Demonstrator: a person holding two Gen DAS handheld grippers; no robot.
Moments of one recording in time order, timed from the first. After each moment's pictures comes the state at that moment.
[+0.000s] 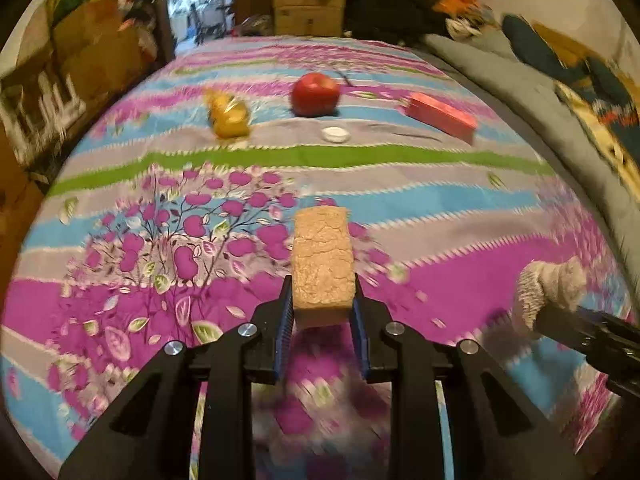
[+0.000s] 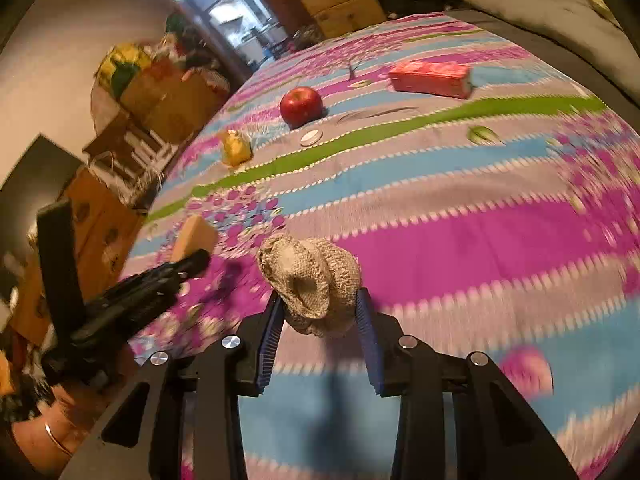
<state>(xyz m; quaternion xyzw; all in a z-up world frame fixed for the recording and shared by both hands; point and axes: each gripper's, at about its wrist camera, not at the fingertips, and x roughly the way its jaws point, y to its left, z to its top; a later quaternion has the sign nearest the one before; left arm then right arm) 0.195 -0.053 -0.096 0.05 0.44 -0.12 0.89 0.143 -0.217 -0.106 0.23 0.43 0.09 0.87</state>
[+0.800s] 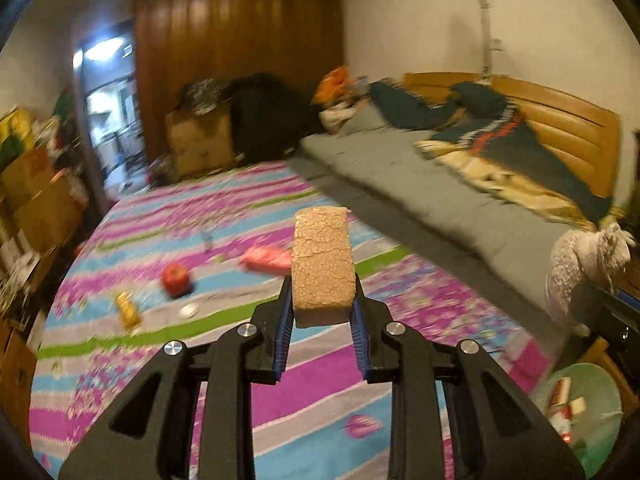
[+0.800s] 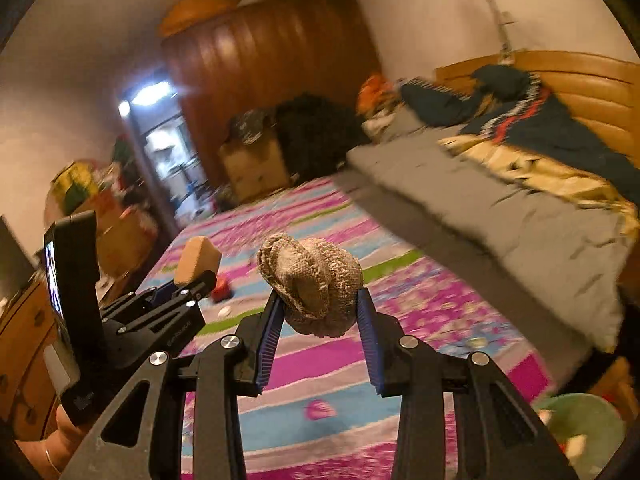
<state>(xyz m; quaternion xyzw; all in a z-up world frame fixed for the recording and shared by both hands) 0.081 -0.252 0.080 0.10 0.24 -0.28 0.92 -0.075 -0.345 0.113 0.19 0.21 -0.15 0.95</state>
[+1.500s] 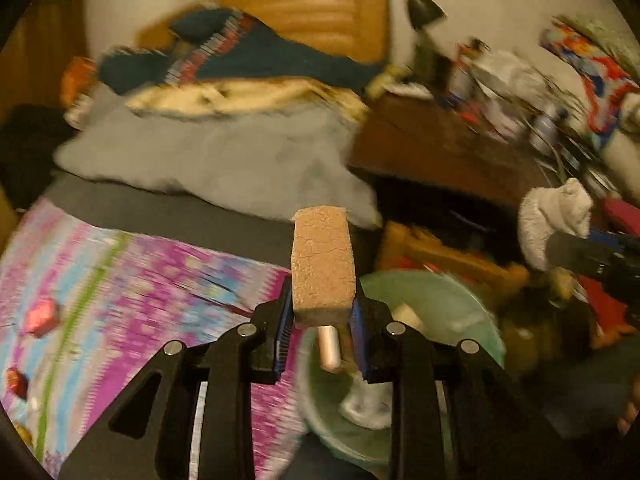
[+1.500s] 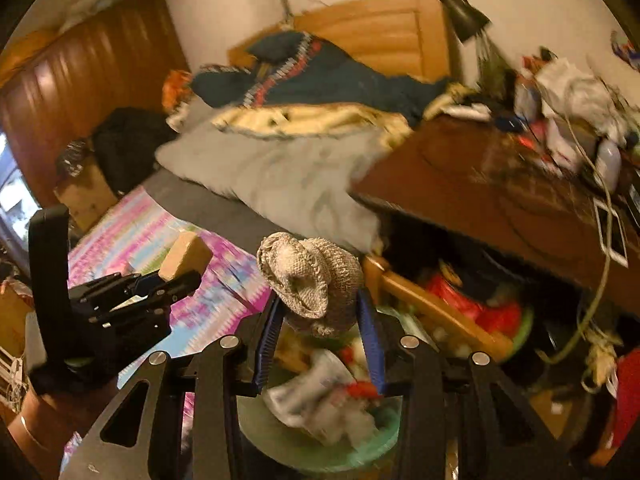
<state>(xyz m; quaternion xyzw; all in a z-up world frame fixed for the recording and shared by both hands) -0.091 -0.456 0.010 0.28 0.32 -0.61 0.68 -0.348 -0.476 0.071 0.29 0.28 -0.42 0.81</state>
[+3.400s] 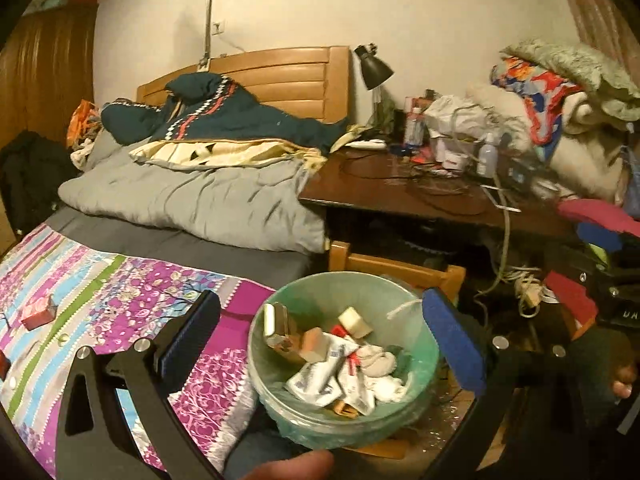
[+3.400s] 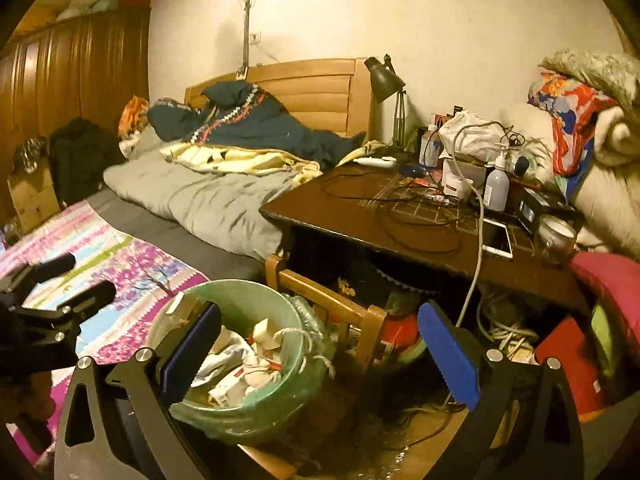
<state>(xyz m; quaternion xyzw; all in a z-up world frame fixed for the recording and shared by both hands) -0.164 -0.329 0.022 0.18 0.20 -0.65 0.71 -0.442 -0.349 0.060 0.16 0.21 -0.55 0.79</state>
